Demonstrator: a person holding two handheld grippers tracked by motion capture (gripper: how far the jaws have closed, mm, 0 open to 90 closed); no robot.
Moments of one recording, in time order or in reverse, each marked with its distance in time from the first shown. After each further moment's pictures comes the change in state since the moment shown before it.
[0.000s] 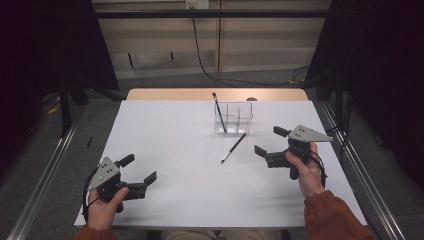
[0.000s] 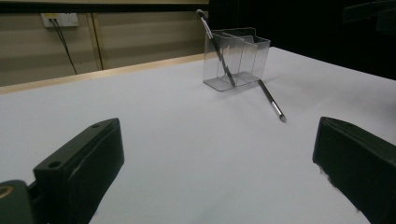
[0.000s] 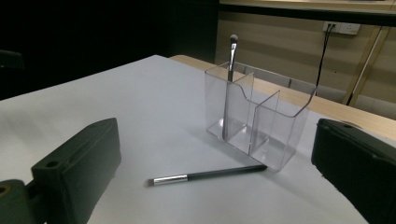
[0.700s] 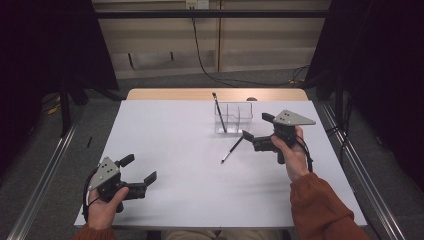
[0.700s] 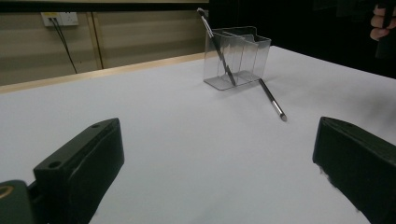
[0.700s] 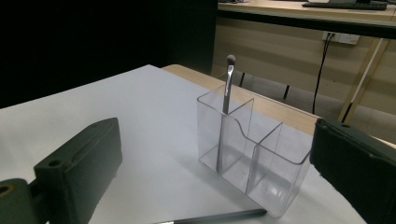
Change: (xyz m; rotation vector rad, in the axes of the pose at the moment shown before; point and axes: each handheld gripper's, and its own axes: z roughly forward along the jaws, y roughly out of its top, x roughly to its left) left arm 0.001 0.000 0.000 0.003 0.000 0.002; right arm -0.007 0.024 0.045 0.001 -0.007 -0.023
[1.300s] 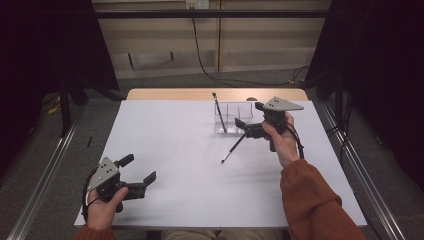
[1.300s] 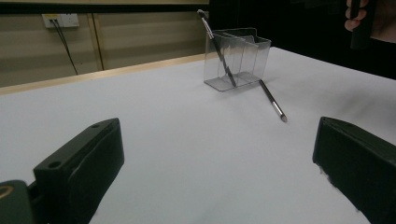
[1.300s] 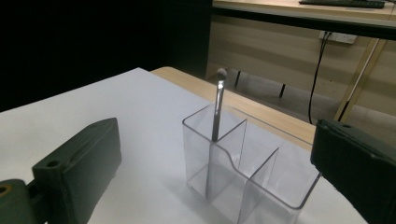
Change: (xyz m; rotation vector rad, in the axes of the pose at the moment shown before) left arm 0.000 0.000 0.000 -0.004 0.000 -0.002; right arm -0.010 0.019 0.034 0.014 -0.027 -0.003
